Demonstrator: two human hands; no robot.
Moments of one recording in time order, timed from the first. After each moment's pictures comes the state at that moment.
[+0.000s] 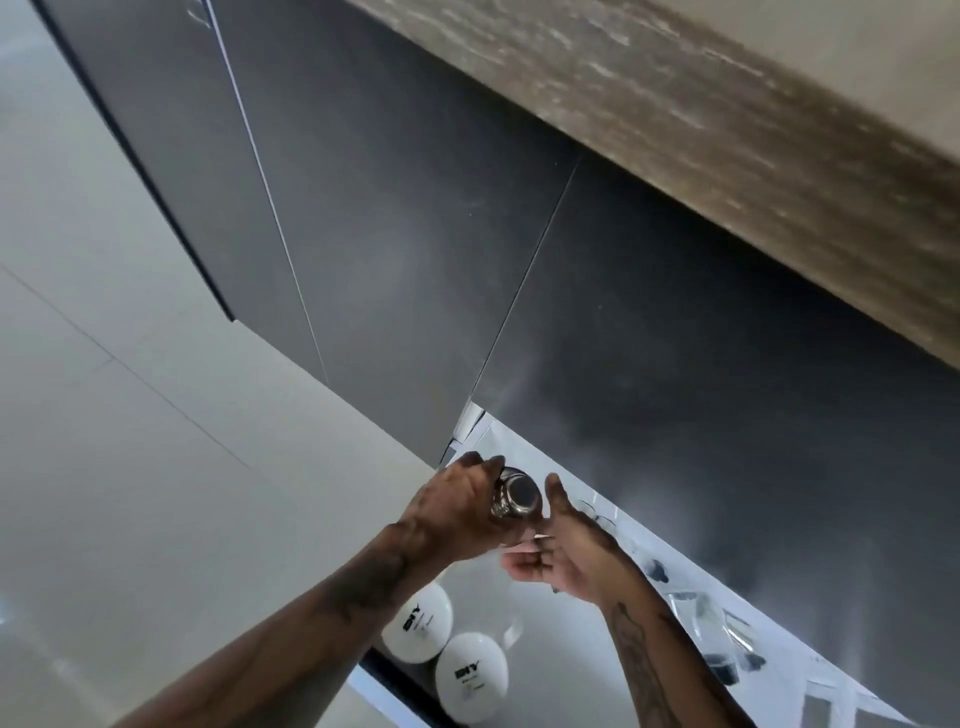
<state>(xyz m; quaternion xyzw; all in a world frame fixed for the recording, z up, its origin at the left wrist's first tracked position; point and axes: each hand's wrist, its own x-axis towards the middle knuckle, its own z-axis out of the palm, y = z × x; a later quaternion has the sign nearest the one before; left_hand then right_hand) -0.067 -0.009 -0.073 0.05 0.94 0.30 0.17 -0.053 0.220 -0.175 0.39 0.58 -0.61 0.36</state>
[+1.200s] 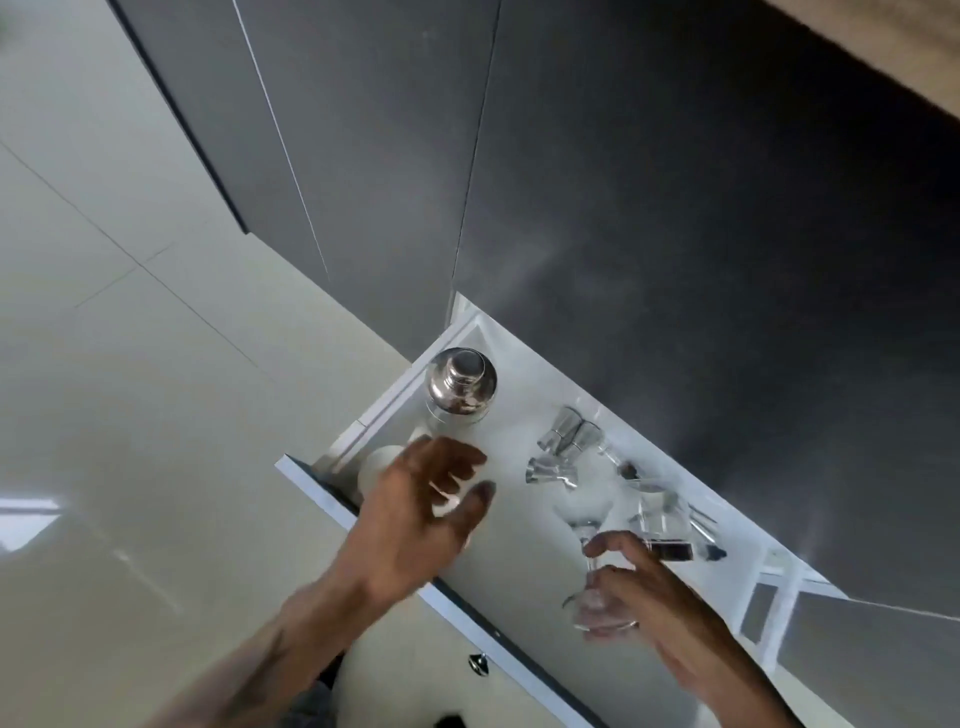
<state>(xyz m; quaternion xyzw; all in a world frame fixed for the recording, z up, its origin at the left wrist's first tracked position) 0.081 0.014 0.012 -0.07 0.84 0.53 0.11 0.088 0.271 0.009 0.25 0.71 -0.50 0.42</state>
